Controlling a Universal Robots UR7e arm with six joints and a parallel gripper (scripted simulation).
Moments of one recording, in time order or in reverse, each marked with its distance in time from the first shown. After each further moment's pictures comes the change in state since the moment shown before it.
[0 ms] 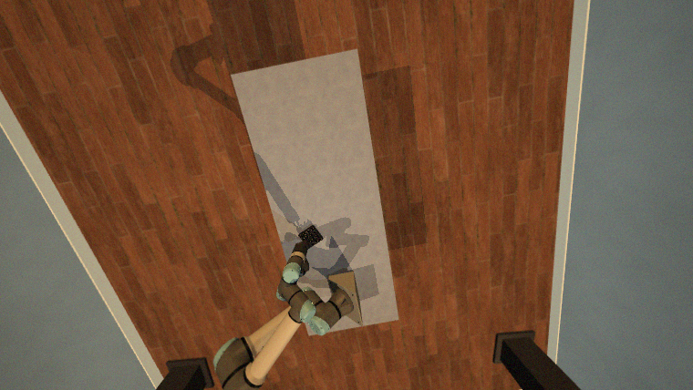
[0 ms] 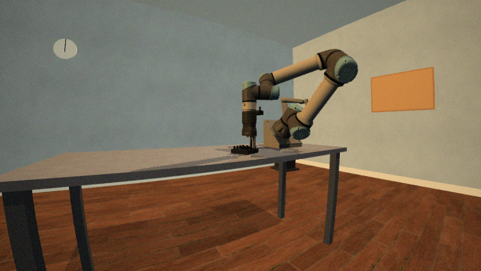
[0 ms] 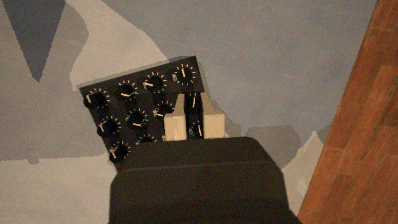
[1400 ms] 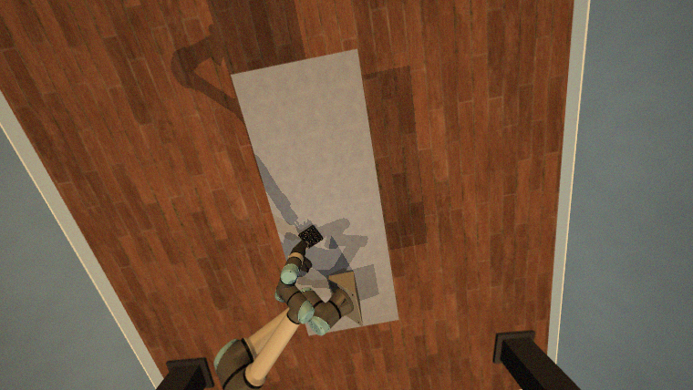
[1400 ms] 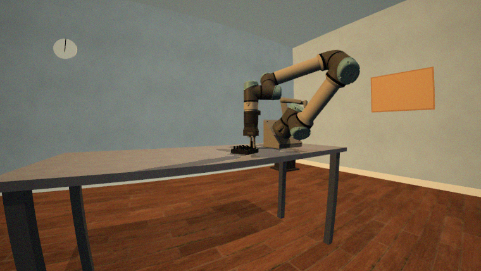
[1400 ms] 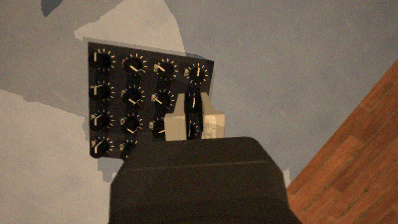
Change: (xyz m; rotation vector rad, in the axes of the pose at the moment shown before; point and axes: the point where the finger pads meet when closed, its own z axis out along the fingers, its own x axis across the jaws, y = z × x) arm 0.000 0.000 0.000 0.000 -0.003 -0.407
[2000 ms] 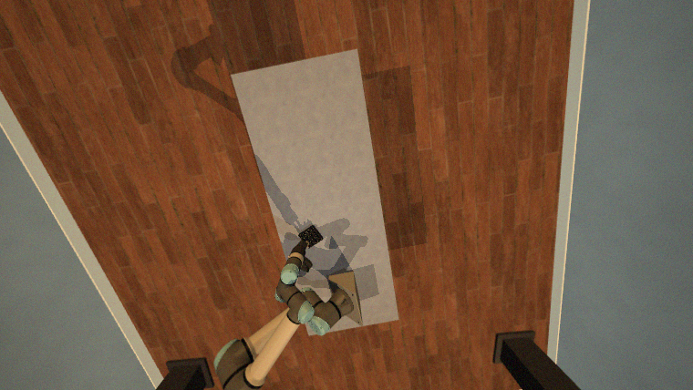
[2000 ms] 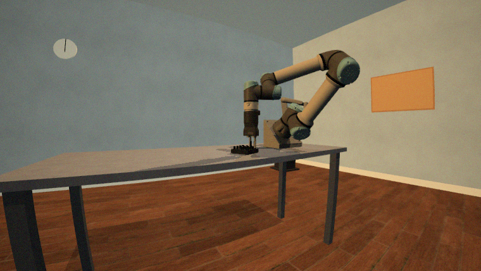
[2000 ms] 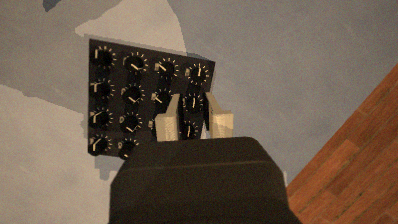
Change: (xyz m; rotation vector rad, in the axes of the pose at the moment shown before) arm 0.000 0.000 0.000 -0.001 0.003 -0.029
